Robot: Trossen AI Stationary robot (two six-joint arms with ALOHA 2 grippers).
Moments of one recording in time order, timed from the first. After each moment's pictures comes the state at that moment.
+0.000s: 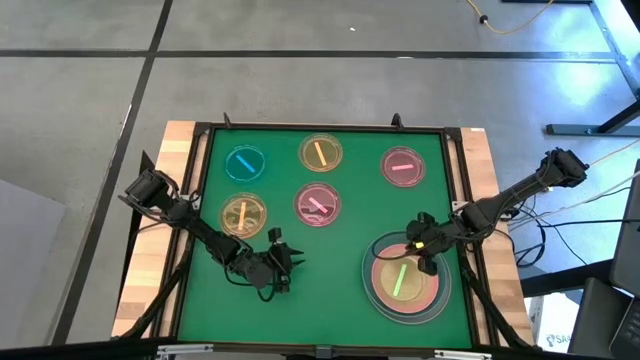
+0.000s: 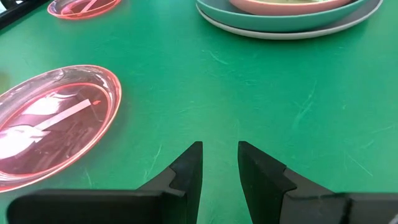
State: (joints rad) left arm -0.55 1.75 0.67 0.42 -0.72 -0.38; right arm 0.52 0.94 0.51 -0.58 0.09 0.71
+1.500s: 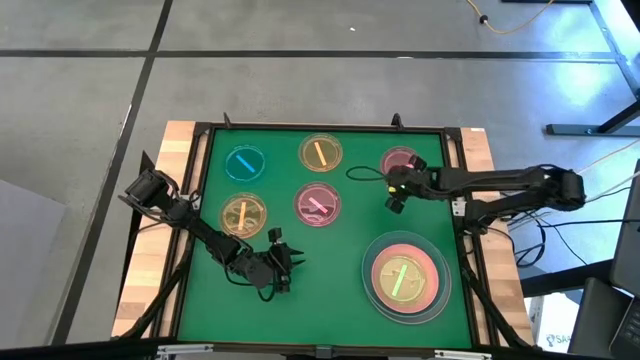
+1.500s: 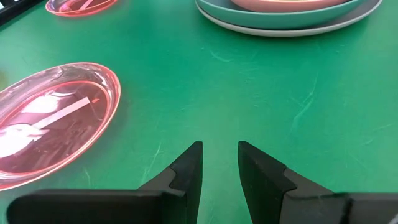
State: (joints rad) left arm -0.55 1.75 0.67 0.41 -0.71 -0.39; right arm -0.21 1.20 0.61 -0.47 0.37 0.12
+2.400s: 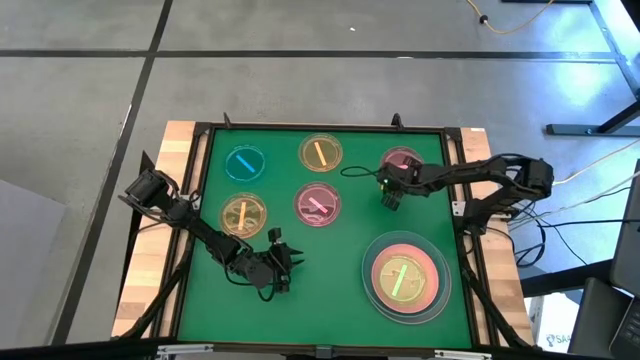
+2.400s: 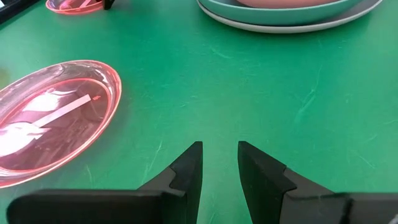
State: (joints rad) left arm -0.55 1.75 0.67 0.40 -0.71 -0.39; right arm -0.34 1.49 0.62 -0.38 0.38 0.05
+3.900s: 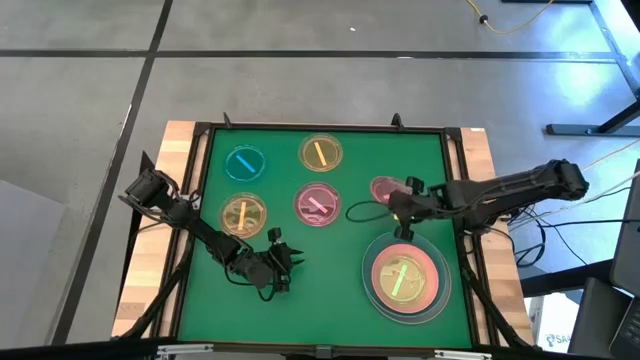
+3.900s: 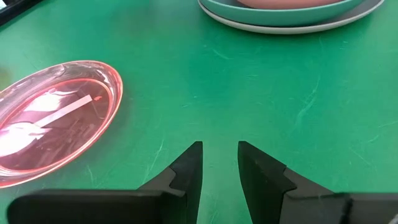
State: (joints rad) left arm -0.55 1.75 0.67 0.40 -0.71 -0.39; right arm 0.18 1.14 0.80 -0.78 0.29 0.31
